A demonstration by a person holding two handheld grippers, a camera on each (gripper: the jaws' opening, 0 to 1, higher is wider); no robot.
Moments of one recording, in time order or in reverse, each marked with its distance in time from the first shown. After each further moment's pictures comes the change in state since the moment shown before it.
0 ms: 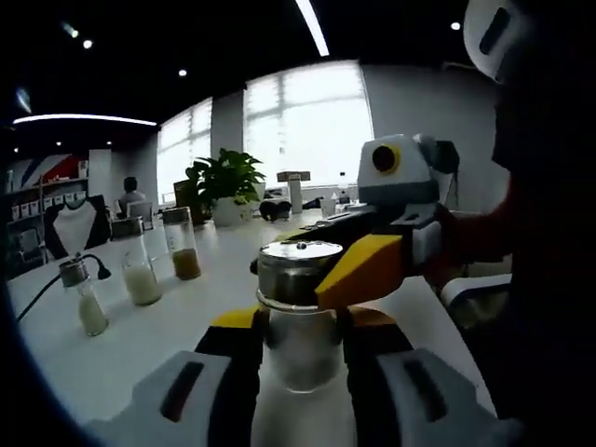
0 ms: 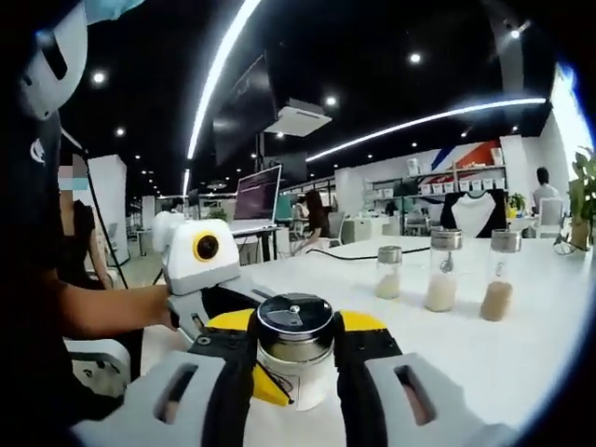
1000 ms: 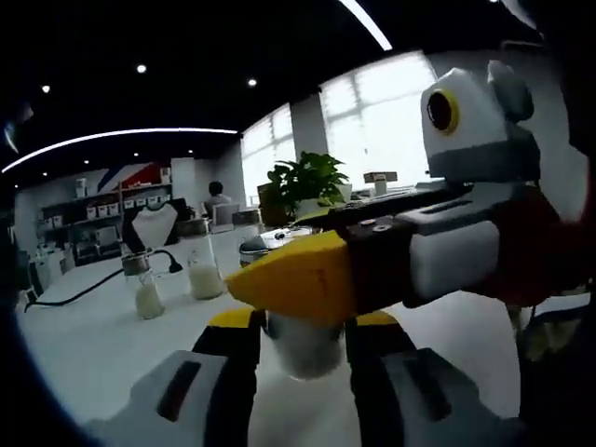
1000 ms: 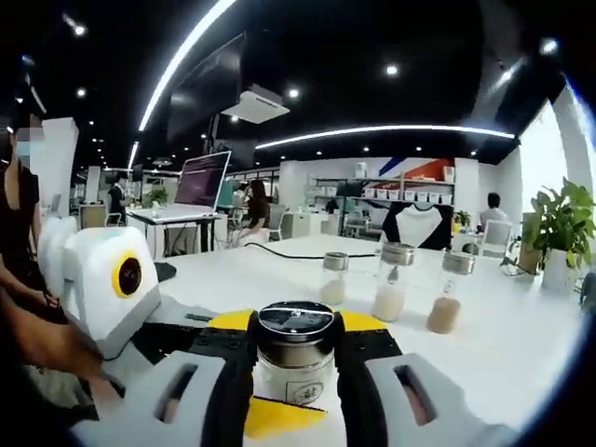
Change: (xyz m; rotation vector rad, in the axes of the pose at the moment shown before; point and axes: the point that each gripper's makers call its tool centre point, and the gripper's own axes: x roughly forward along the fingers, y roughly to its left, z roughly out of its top) left arm 0.018 0.036 0.003 0.017 -0.015 0.522; right arm 0.015 -0.036 0.011 -0.081 0.043 -0.359
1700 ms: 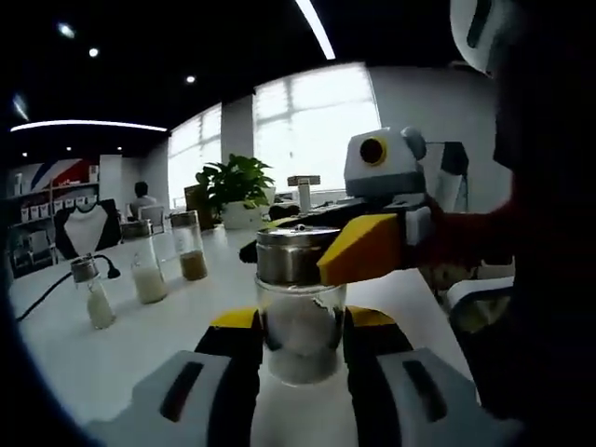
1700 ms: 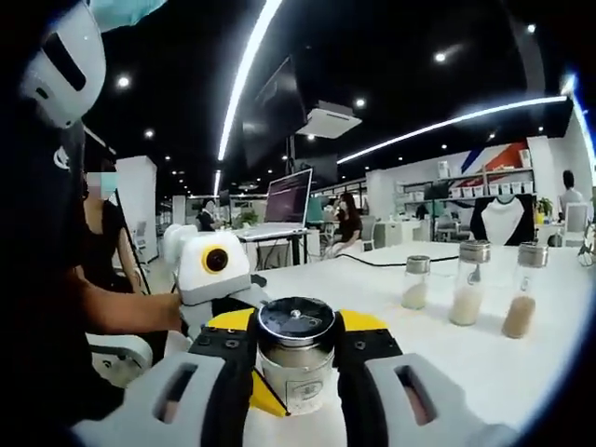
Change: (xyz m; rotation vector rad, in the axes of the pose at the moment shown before) left arm -0.038 -0.027 -0.003 0.010 -0.008 -0.448; right arm -0.030 0.041 0.001 0.027 -0.048 0.470
